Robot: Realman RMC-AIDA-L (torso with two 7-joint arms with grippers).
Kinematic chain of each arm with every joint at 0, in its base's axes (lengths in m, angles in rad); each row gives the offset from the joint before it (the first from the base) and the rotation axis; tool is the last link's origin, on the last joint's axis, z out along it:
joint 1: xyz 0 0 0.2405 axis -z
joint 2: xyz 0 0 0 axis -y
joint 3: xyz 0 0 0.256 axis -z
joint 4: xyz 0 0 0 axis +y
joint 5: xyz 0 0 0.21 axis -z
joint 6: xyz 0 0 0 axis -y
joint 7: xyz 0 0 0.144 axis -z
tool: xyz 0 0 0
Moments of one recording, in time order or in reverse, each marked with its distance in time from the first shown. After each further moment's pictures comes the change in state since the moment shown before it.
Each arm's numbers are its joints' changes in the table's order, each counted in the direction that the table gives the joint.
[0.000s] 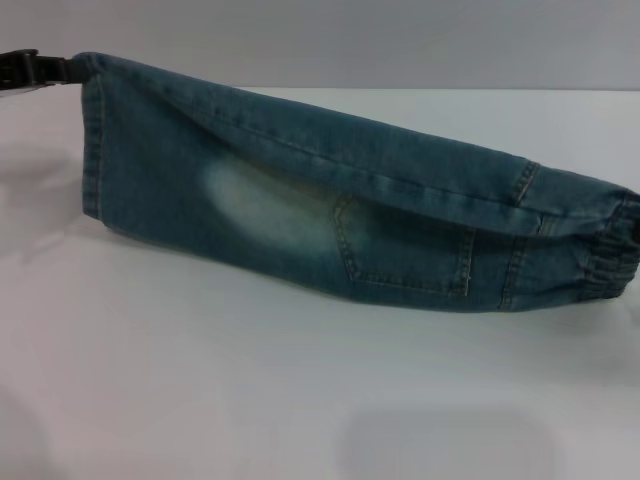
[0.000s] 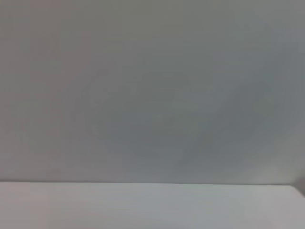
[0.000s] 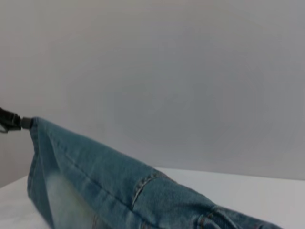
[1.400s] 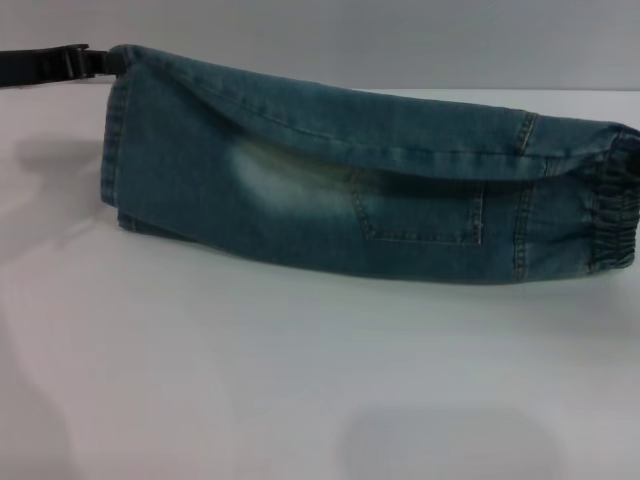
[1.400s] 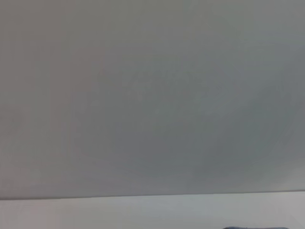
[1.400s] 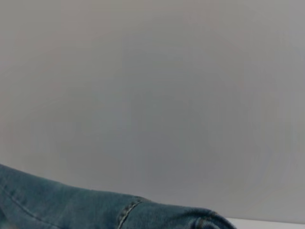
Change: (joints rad) left arm 0.032 0.060 -0.092 0.000 -0.001 0.175 -0.001; right arm -0.093 -0.063 -0.096 0.002 -0.049 -0.207 0.029
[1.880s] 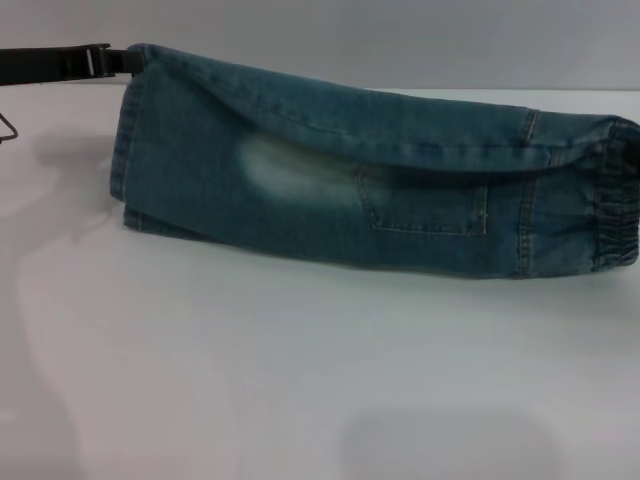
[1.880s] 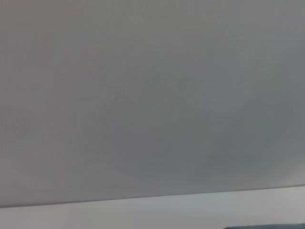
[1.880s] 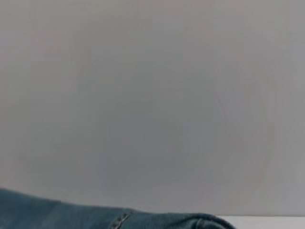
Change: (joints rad) left arm 0.019 0.012 -0.053 -0.011 0.000 0.059 0.000; right arm -0.036 -0.026 0.001 0.005 -0.035 -0.153 -0.027
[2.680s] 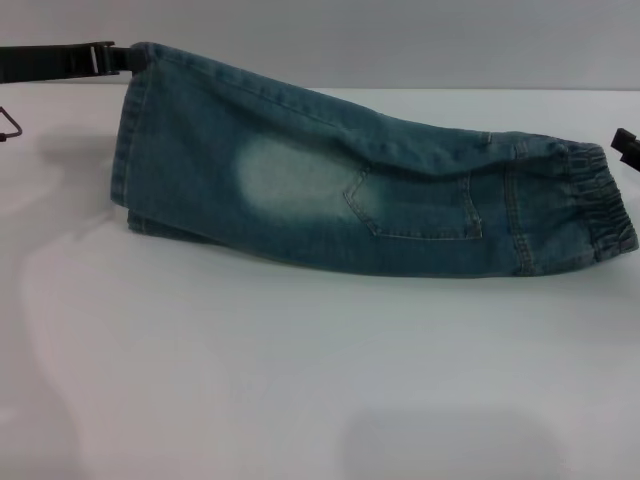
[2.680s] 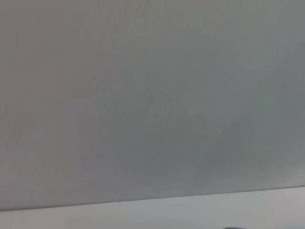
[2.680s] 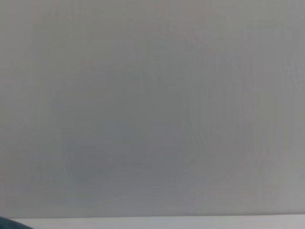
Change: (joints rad) left arm 0.007 0.003 -0.007 -0.002 0.000 0.012 0.000; right arm -0.031 -0.006 0.004 -0.003 -0.015 -0.110 -0.024
